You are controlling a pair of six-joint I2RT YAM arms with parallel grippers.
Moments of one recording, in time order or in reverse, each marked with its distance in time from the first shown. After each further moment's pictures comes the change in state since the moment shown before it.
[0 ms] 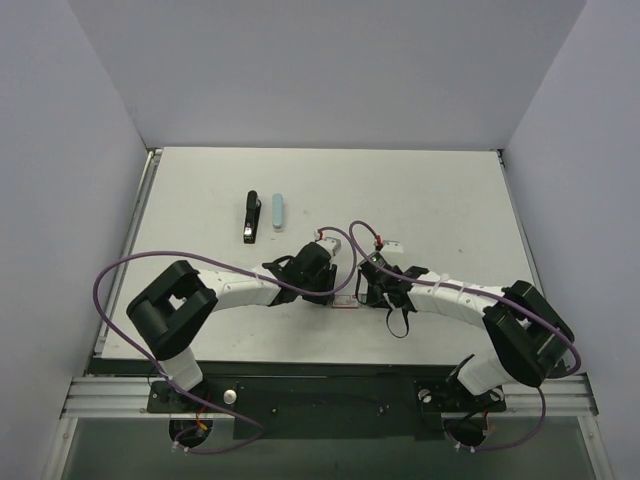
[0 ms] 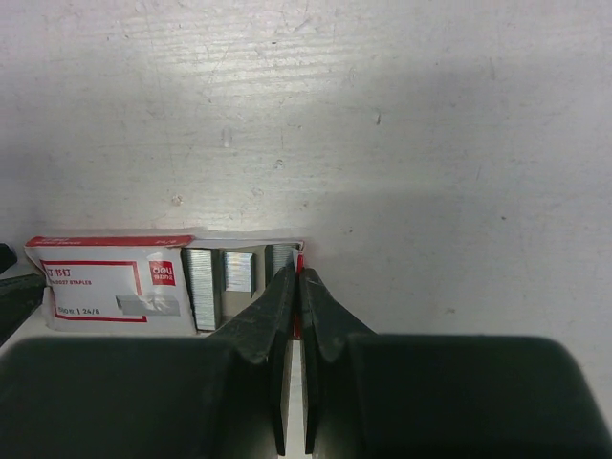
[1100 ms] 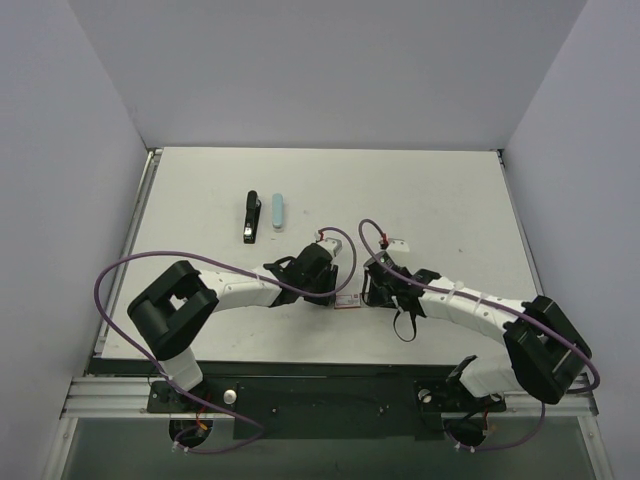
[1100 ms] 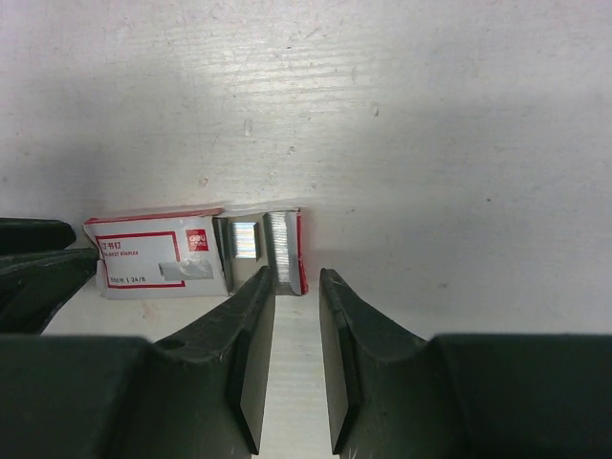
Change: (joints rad) left arm -0.011 0.003 0.001 0.006 -0.001 -0.019; right arm -0.003 -0.095 -0.010 -0.018 -0.010 0.002
